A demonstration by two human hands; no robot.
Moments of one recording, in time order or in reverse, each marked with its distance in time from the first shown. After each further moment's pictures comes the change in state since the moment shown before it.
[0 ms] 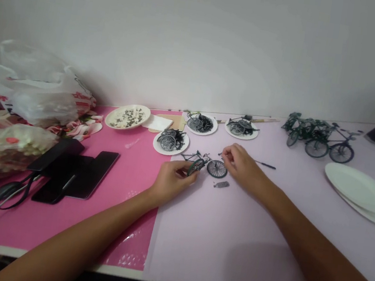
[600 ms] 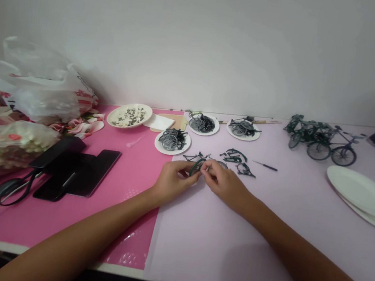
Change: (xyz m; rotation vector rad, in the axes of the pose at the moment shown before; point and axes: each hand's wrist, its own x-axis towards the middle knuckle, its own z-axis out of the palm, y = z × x) left_hand -0.001 0.003 -0.001 -0.018 -0.026 0.076; right_hand -0.020 -0.046 0.028 0.252 -0.222 0.014
